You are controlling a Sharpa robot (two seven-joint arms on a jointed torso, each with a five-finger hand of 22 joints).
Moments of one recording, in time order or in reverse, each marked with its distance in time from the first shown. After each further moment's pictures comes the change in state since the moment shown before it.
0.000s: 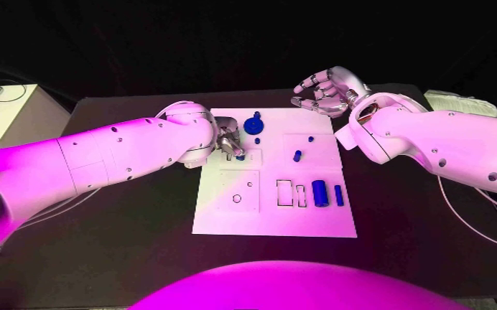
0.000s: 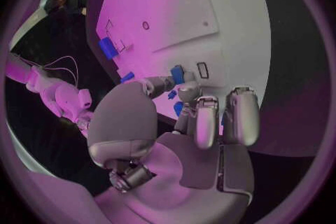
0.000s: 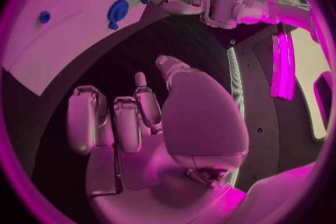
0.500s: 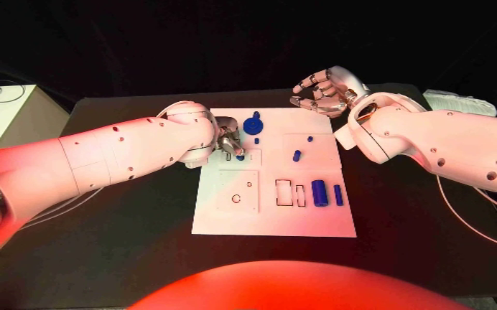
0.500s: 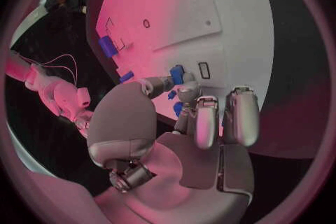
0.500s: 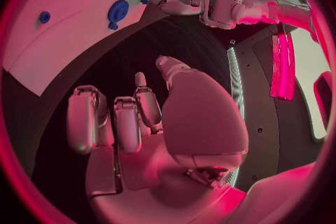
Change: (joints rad) left arm 0.000 0.012 0.000 -0.013 0.015 -0.002 -0.009; left_hand -0.013 -0.011 0.000 0.000 0.000 0.005 -0.001 -0.006 0.125 0.004 -0.003 0.000 0.009 0.000 0.000 0.000 0.000 0.000 0.004 -0.004 0.000 0.001; right arm 0.000 0.000 0.000 0.000 0.000 0.000 0.000; right_hand -0.007 0.007 0.000 0.000 0.006 -0.003 0.003 0.000 0.000 -0.004 0.004 0.000 0.001 0.000 0.000 0.000 0.000 0.000 0.000 0.000 -0.004 0.000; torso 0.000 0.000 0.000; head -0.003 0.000
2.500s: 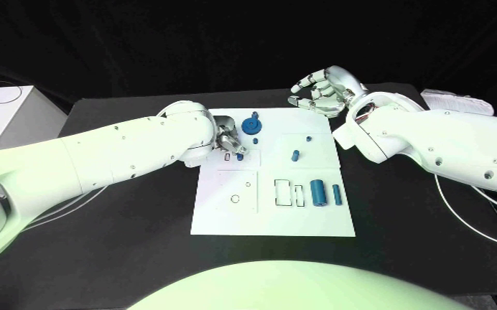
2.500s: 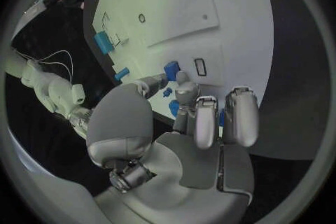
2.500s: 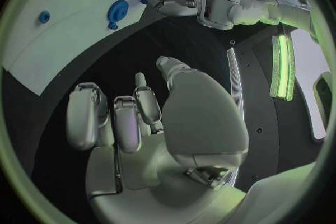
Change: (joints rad) left arm -0.001 0.021 -0.001 -0.041 0.017 -0.009 -0.013; left_hand -0.088 -0.017 -0.132 0.002 -0.006 0.068 -0.039 -0.041 0.075 0.006 -0.003 0.009 0.013 0.000 -0.007 0.000 0.000 0.000 0.007 -0.007 0.000 -0.001; right arm 0.000 -0.001 0.000 0.002 -0.003 -0.001 0.000; right_hand -0.009 0.001 0.000 0.000 0.000 -0.007 0.000 0.000 0.001 -0.021 0.000 -0.022 -0.001 0.000 0.000 -0.017 0.000 0.016 0.000 0.000 -0.056 0.000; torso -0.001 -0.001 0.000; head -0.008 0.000
